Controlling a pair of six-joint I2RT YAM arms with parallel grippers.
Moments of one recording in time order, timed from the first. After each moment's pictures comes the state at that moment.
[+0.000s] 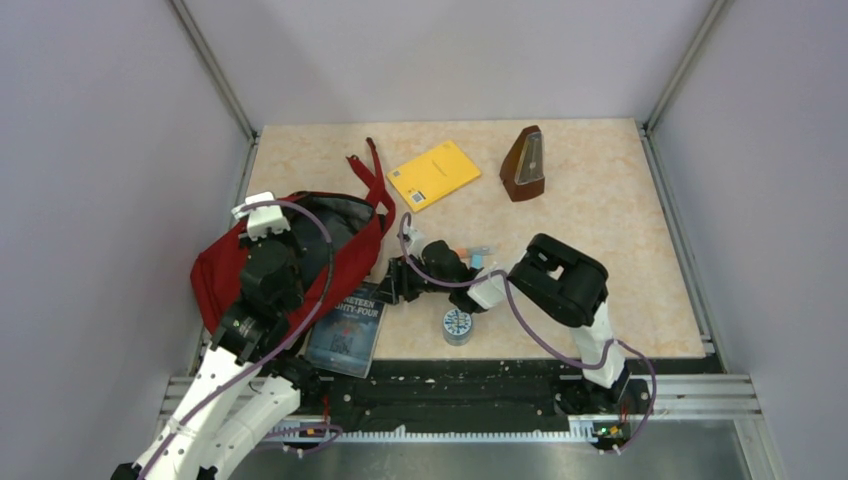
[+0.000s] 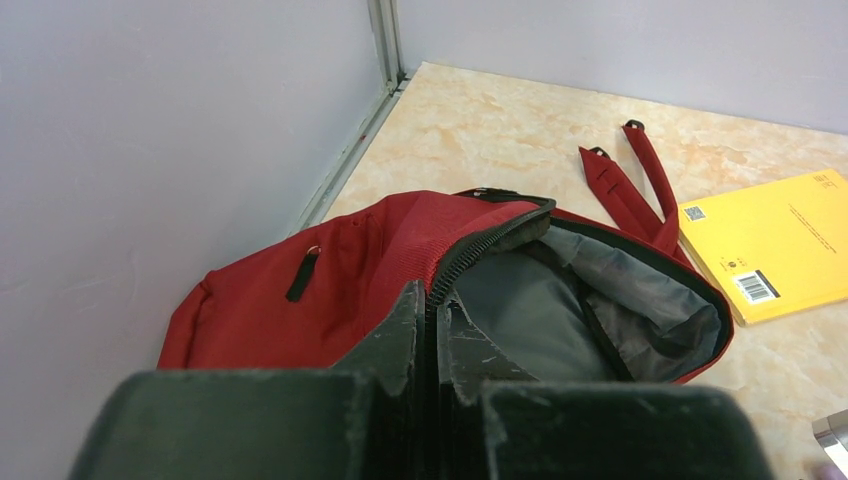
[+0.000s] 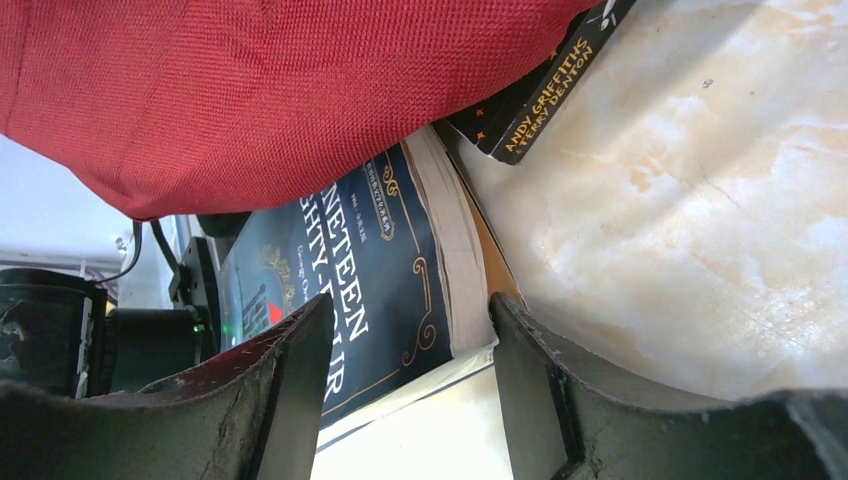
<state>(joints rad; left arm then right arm) -0.46 0.59 0.75 -0.26 -0.81 -0.06 0.97 2.07 0.96 0.76 -0.32 0.72</state>
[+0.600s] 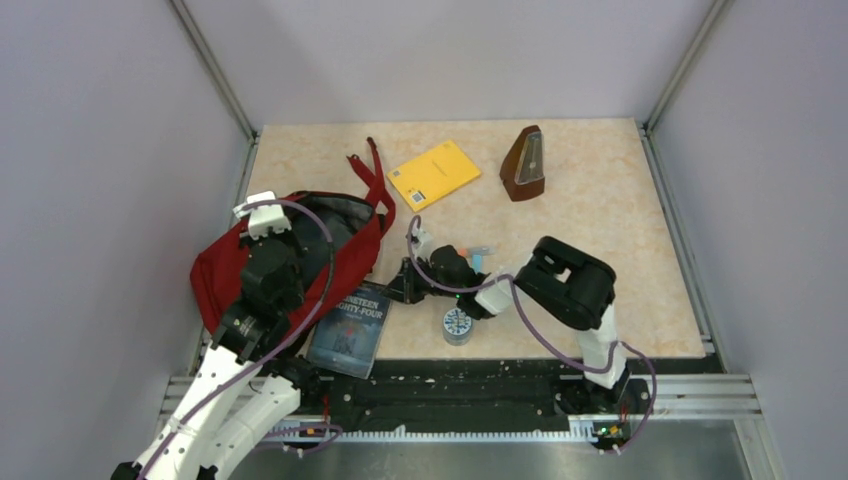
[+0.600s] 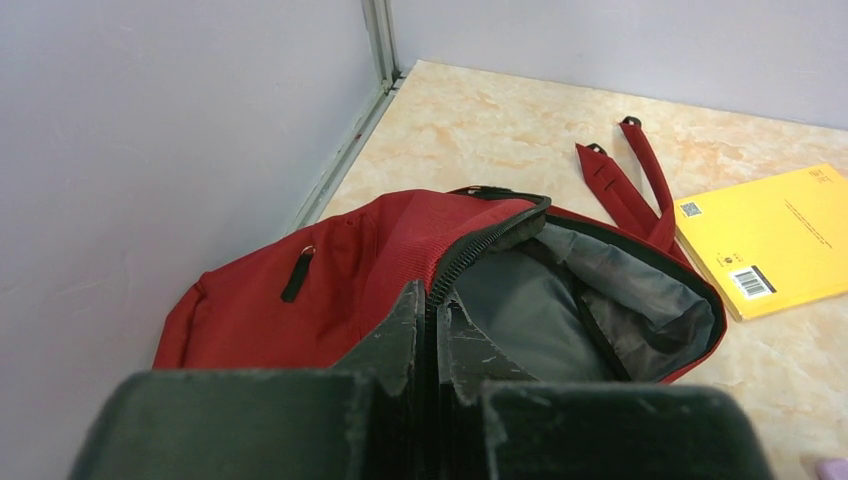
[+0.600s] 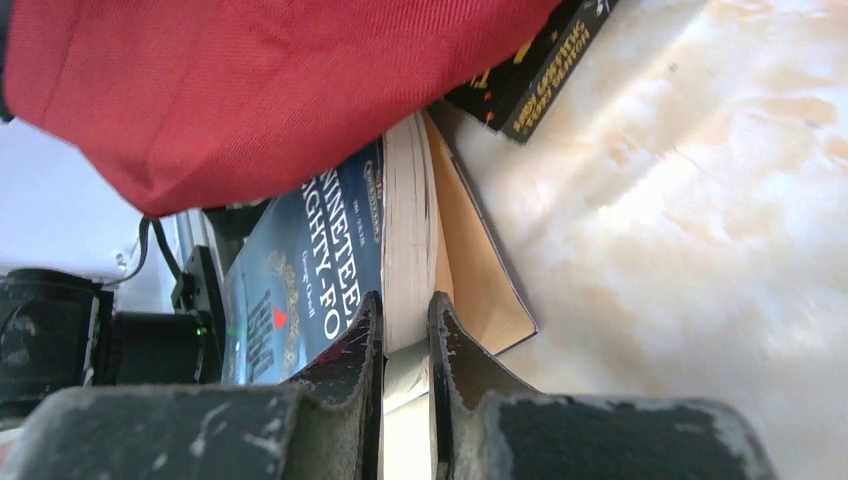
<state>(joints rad) -0.46 0.59 0.75 -0.26 -0.80 -0.06 0.98 2.06 0.91 0.84 -0.29 0.73</state>
